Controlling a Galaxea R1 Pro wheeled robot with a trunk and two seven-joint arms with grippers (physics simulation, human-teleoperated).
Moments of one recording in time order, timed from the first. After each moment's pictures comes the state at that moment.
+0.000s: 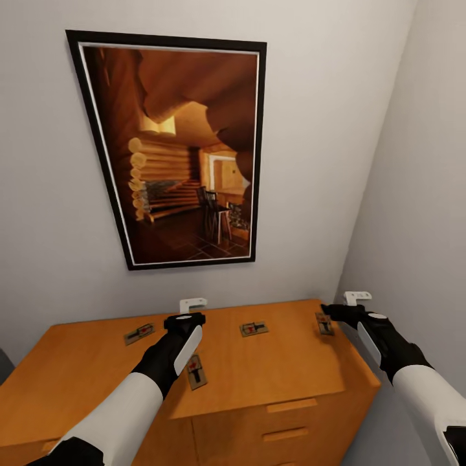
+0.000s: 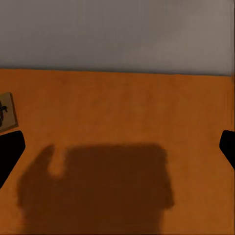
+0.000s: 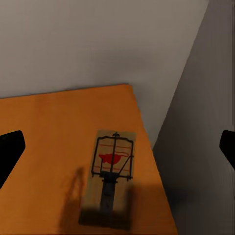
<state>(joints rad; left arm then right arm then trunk) -0.76 -0.17 -0.25 -0.72 0.33 0.44 0.60 -0.81 -0.24 0.01 -0.60 -0.09 0.28 0.15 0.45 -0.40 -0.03</state>
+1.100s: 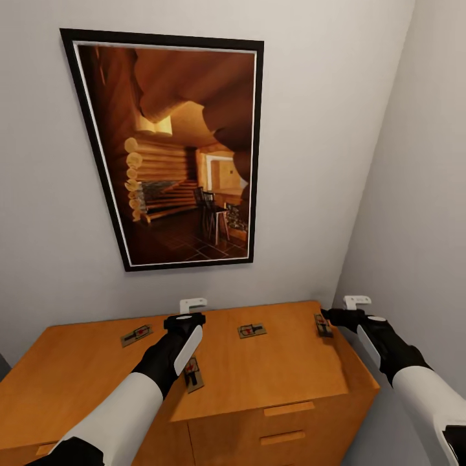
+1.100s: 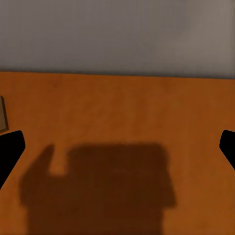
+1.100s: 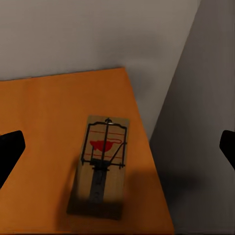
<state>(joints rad) -0.76 -0.17 -0.26 -0.72 0.33 0.44 0.60 -0.81 -0.24 0.01 -0.57 -0.09 0.29 0.15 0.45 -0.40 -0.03</state>
